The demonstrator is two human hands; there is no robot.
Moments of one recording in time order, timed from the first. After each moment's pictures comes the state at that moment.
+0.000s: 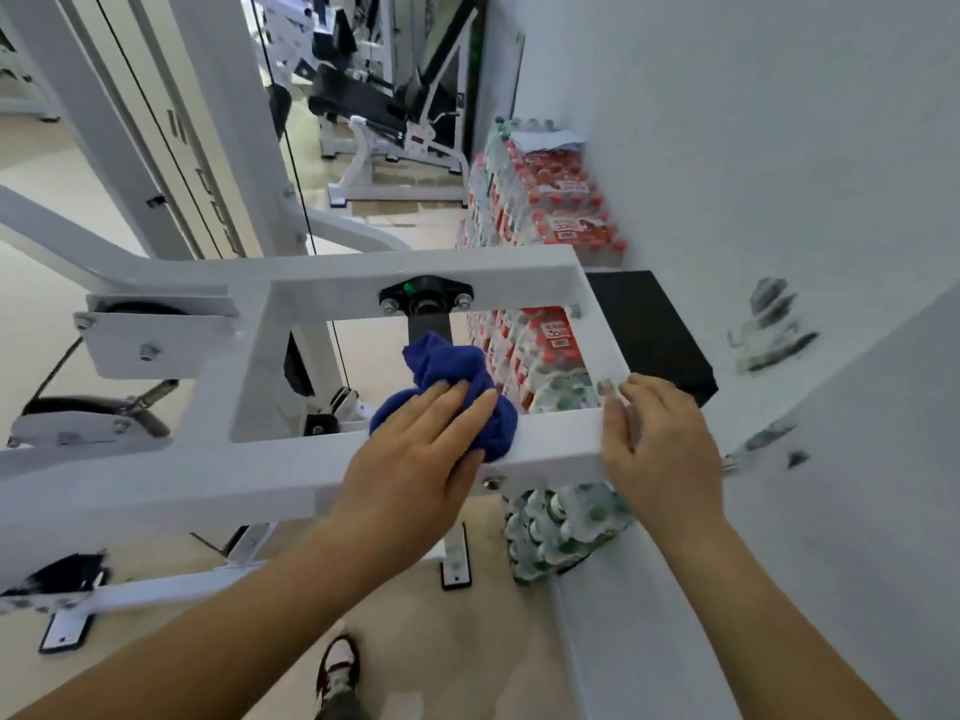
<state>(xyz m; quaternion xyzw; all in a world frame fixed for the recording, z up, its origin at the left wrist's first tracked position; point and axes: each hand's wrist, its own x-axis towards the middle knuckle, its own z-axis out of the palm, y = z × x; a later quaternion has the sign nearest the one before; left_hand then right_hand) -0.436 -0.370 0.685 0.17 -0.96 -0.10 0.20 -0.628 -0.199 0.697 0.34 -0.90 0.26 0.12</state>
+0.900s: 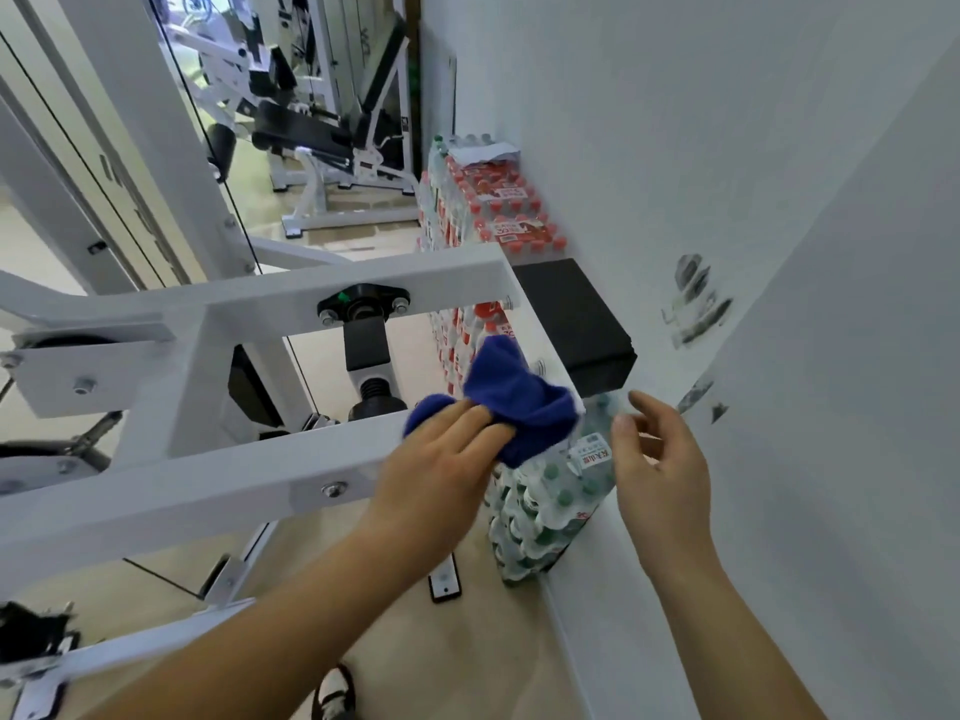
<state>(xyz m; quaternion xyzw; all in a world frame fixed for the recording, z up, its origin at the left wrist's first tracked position) -0.476 -0.308 0.692 0.04 -0.96 -0.10 0.25 -0.591 -0.128 0.712 0.09 -0.80 0.59 -0.03</state>
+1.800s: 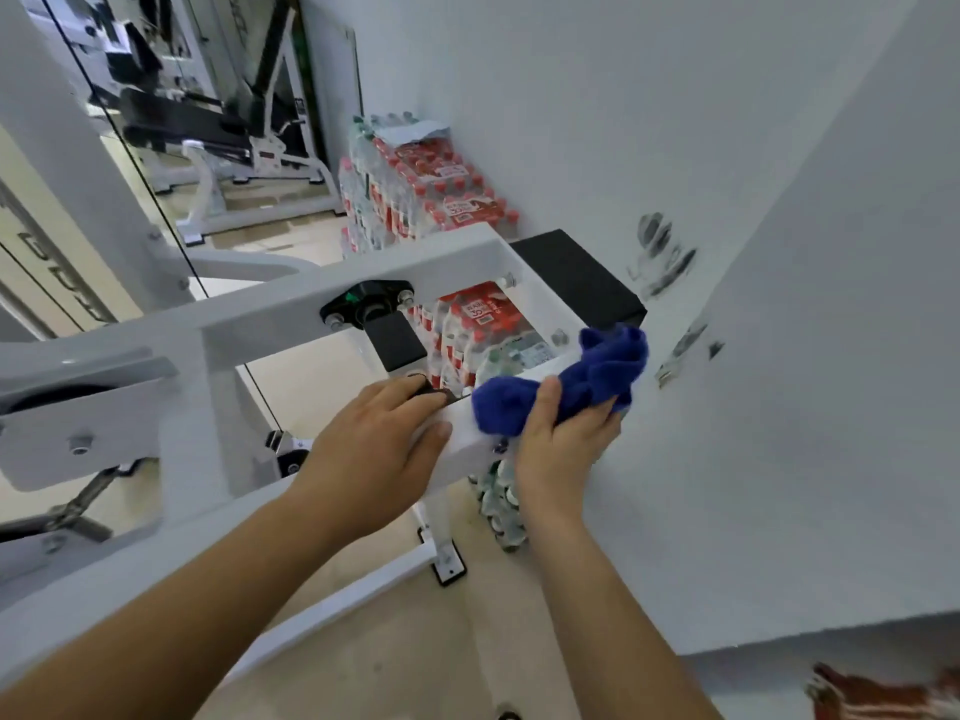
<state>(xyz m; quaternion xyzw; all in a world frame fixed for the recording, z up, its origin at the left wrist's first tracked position) -0.420 -0.441 0.704 0.04 -0.98 -0.18 0.10 -0.507 -0.283 0.679 -0.07 -0.78 0.60 0.15</state>
